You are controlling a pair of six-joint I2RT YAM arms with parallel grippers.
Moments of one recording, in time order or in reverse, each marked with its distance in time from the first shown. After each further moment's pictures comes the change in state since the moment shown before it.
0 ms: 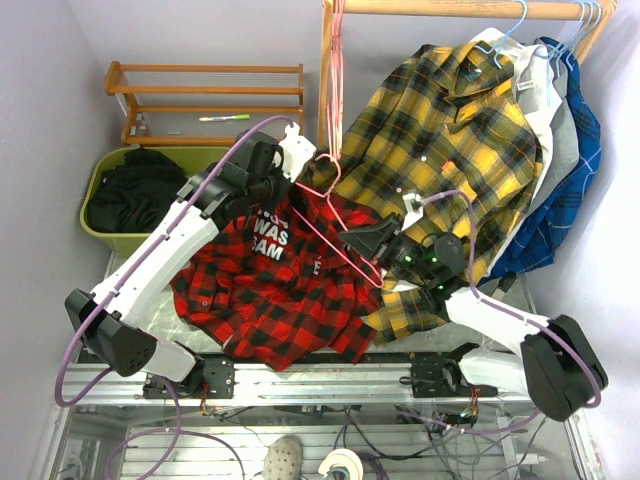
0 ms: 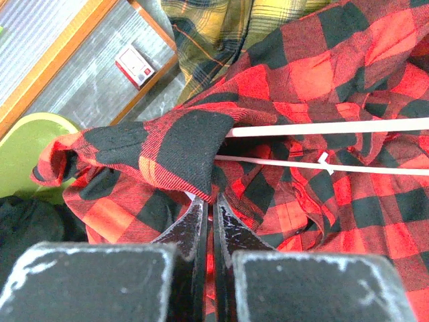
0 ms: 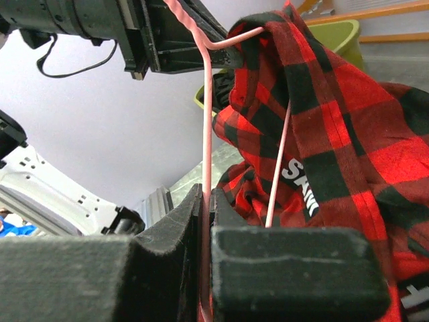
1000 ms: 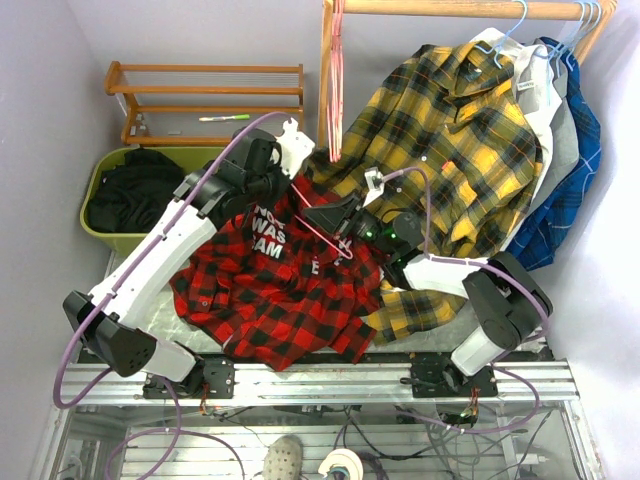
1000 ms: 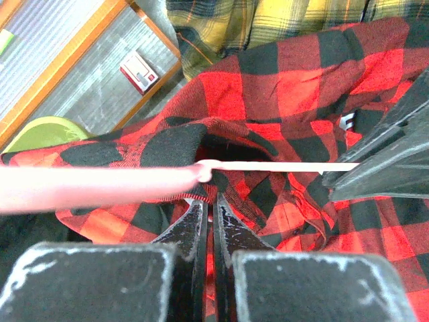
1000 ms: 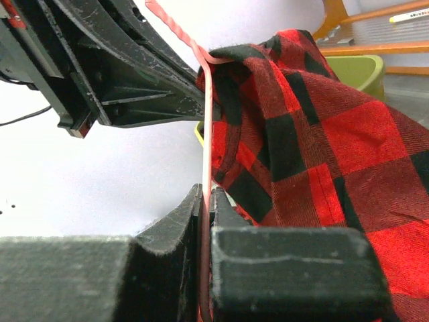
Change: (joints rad) left arm -0.002 0.000 0.026 -0.011 0.003 -0.003; right arm 0.129 0.472 0.283 0.261 0.110 0.011
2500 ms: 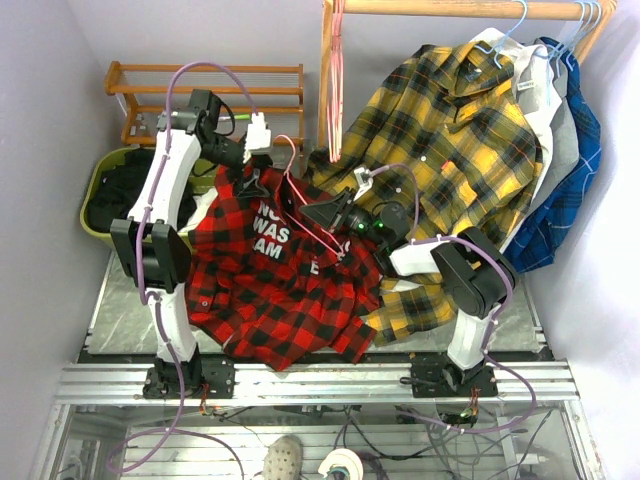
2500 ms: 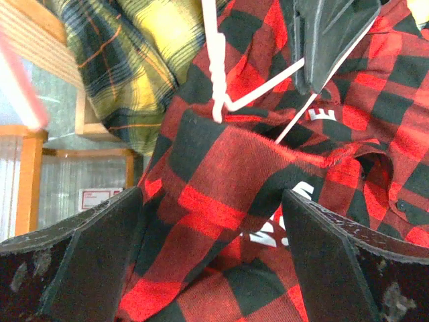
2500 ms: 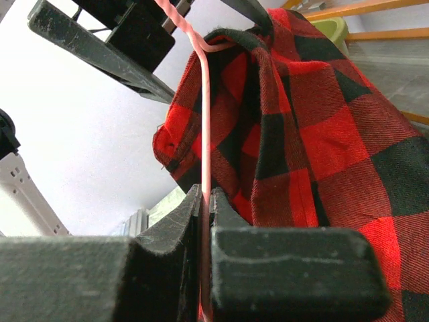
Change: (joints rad) left arm 0.486 0.559 0.545 -0.567 1.049 1.131; right arm -0.064 0.264 0.112 0.086 -0.080 0.044
